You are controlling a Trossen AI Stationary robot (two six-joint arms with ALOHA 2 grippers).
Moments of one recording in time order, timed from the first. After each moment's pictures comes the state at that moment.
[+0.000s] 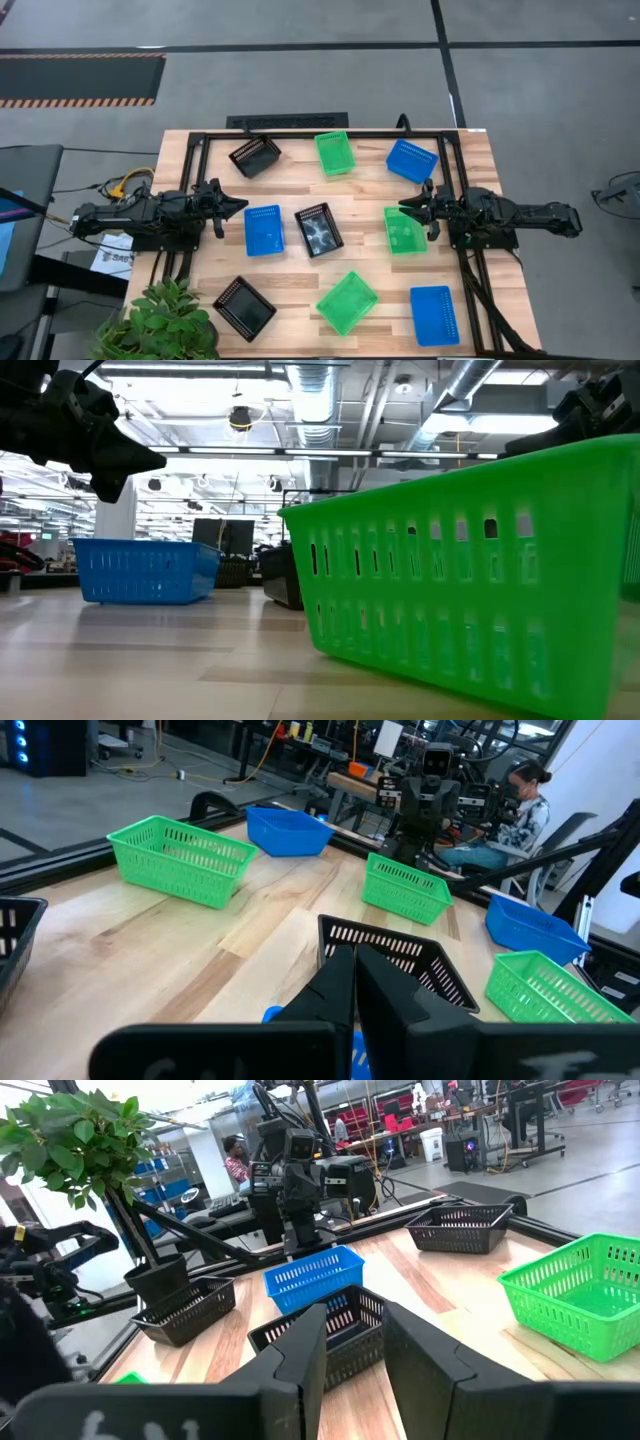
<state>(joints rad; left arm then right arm) 0.00 0.01 0.08 -0.20 -0.22 -0.36 -0.05 0.02 0.00 0.03 0.05 0.26</state>
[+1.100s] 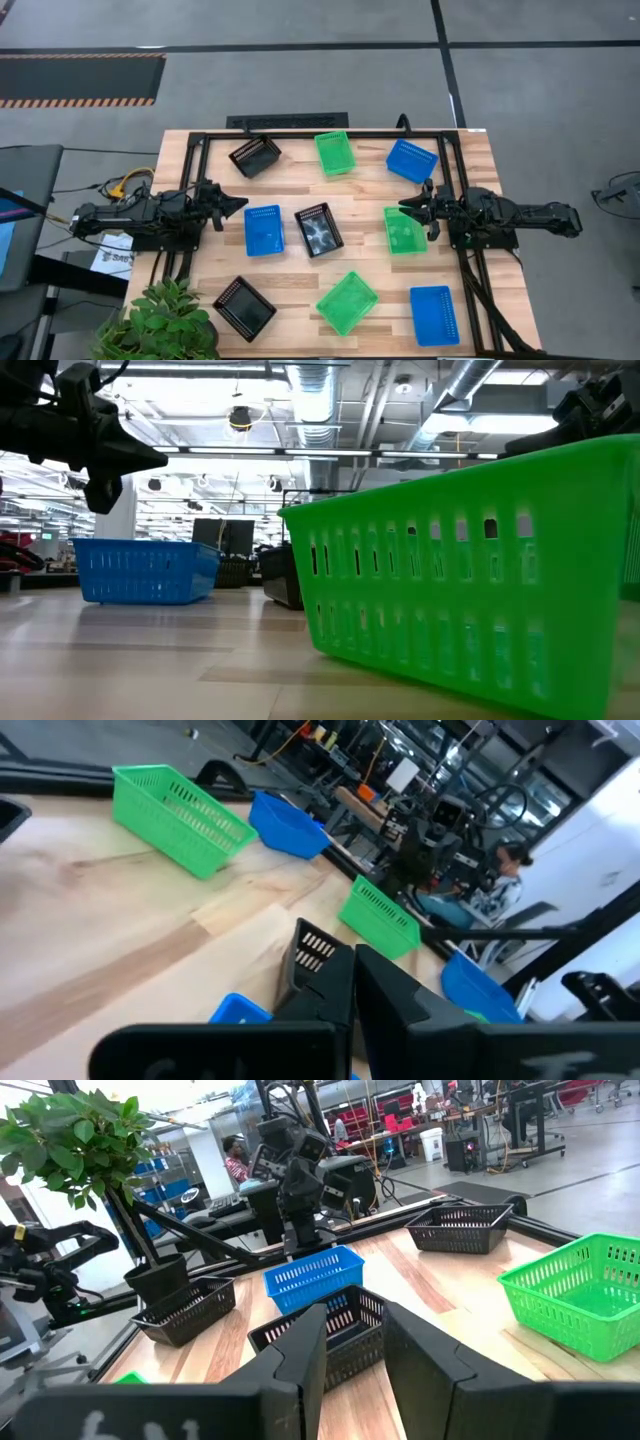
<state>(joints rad) 0.00 0.01 0.08 -0.17 -0.25 -0.70 -0.05 0.02 0.00 0.03 0.05 0.26</state>
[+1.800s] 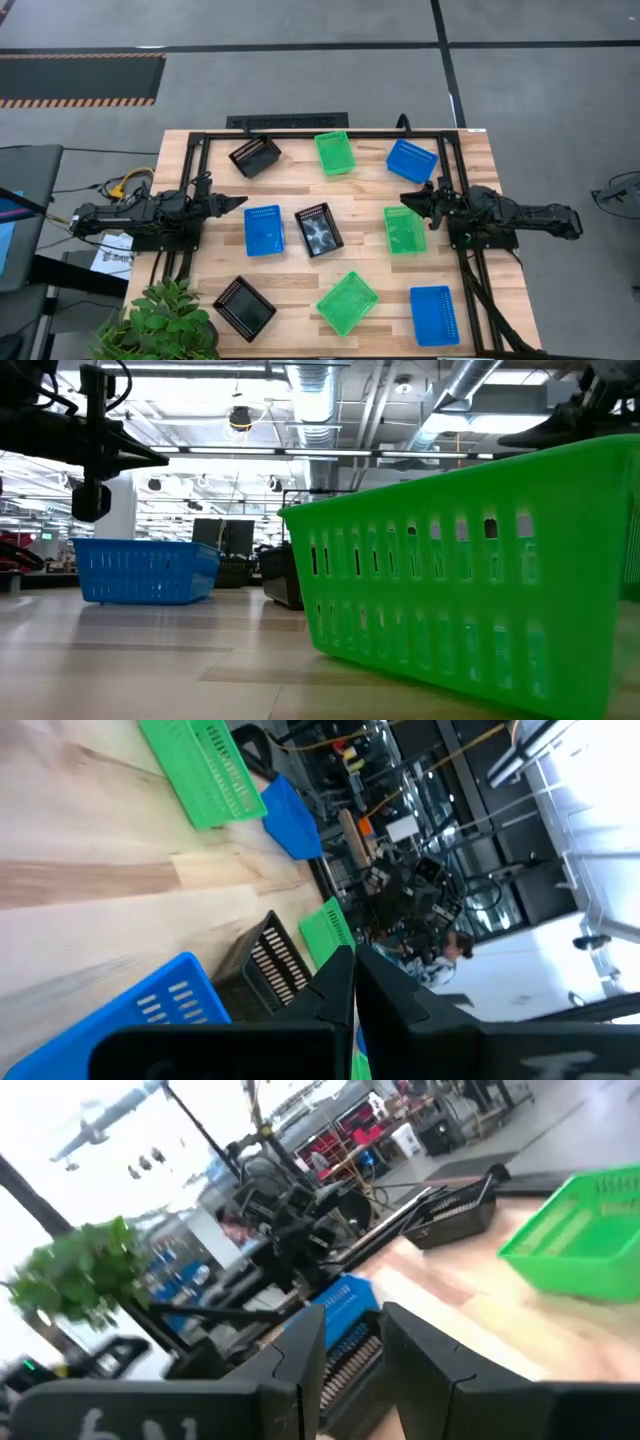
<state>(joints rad) 0.00 0.01 0.08 -0.16 -0.30 -1.18 -0.09 0.02 0.01 0.09 0.12 0.66</state>
